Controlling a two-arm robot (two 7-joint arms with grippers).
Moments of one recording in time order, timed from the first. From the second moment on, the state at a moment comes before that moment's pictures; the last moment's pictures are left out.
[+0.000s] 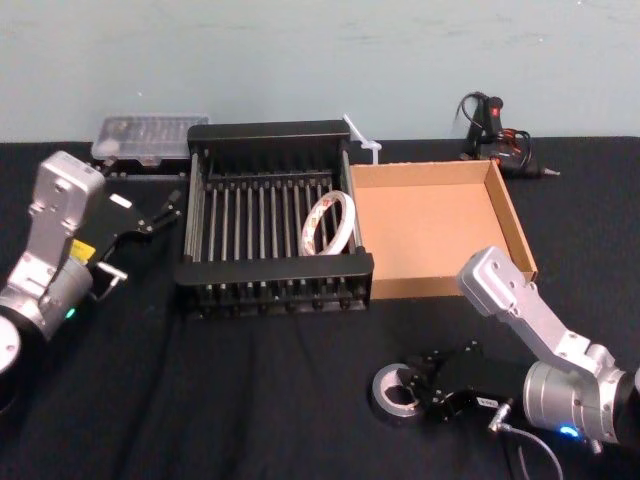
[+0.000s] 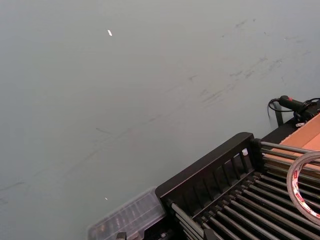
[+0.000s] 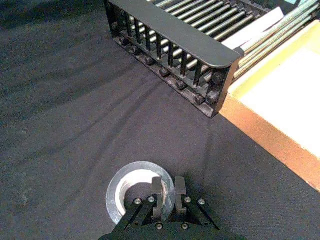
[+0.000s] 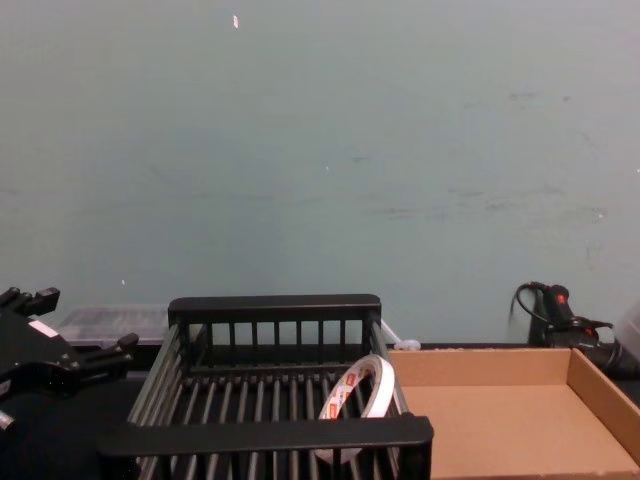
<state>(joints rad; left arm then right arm) -0.20 0.60 0.45 -1.41 -0.25 -0.12 0.03 0.04 0.63 -0.48 -1.77 0.31 0.48 0.46</state>
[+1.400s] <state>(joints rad) -0.20 0.60 0.45 -1.41 -0.25 -0.12 0.03 0.09 0.58 -0.32 -1.76 0.37 0.51 0.31</state>
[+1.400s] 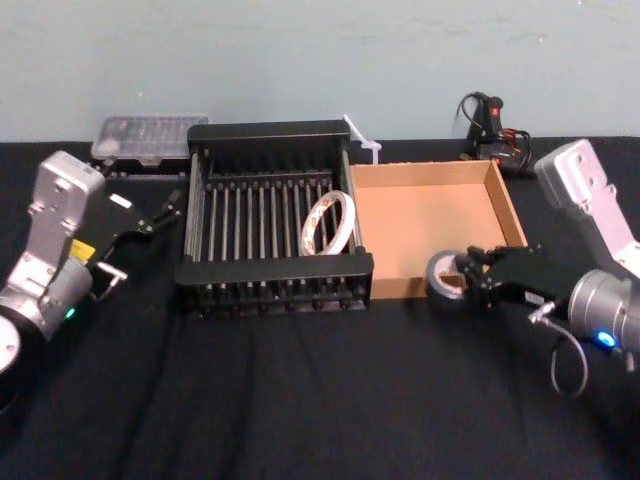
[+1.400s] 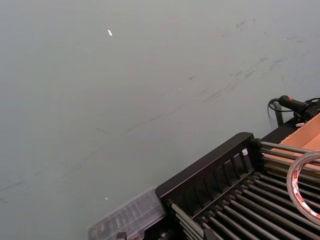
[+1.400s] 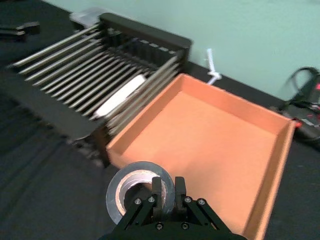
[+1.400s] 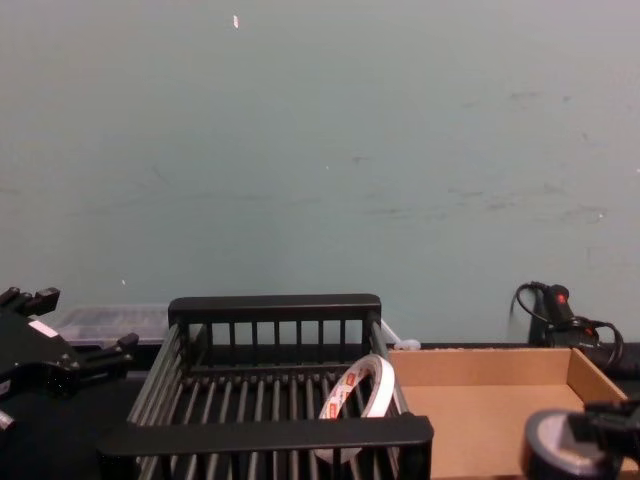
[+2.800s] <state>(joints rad) -0.20 0.60 0.45 -1.41 -0.25 -0.12 0.03 0.24 0.44 -0.29 -1.57 0.30 0.52 0.25</state>
